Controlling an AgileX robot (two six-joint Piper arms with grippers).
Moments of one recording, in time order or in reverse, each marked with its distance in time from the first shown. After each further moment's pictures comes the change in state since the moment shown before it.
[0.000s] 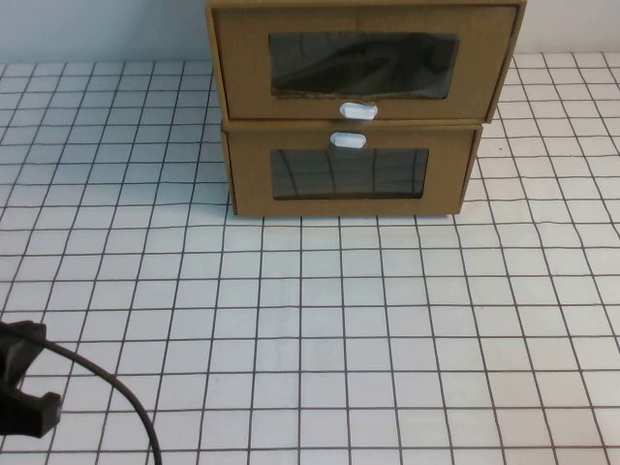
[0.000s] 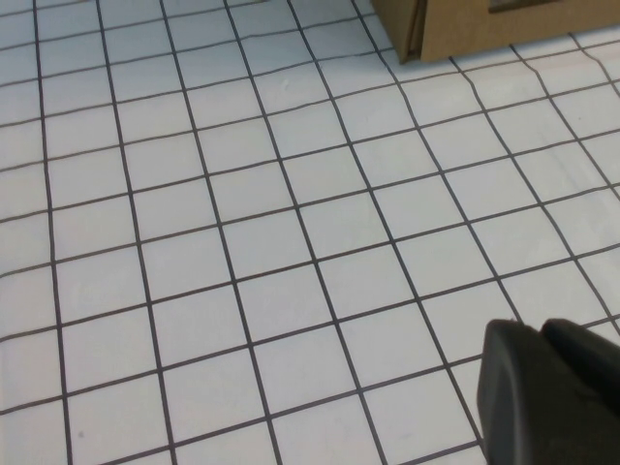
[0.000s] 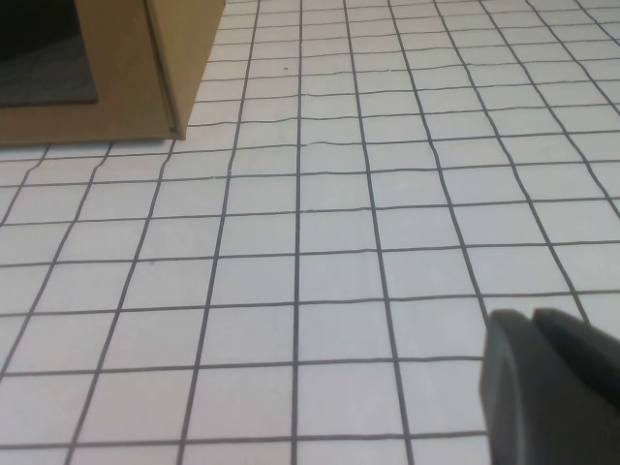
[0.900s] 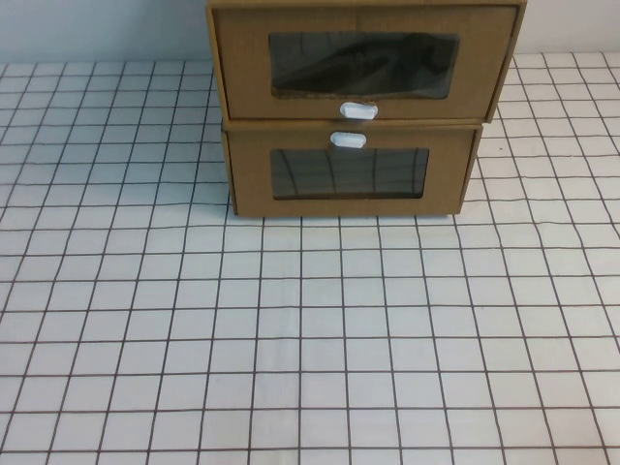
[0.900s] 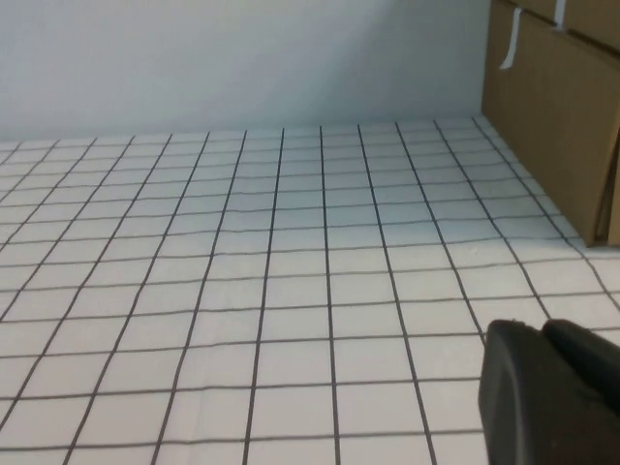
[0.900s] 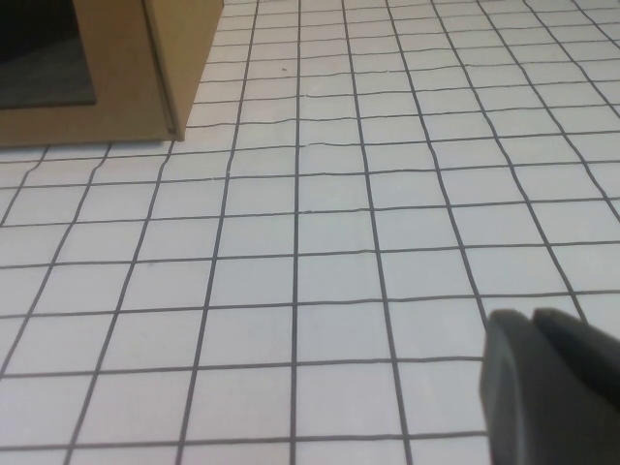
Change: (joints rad) right arm -0.004 0.000 0.000 0.000 0.000 0.000; left arm 0.048 -0.554 0.496 0.328 -0.480 -0.384
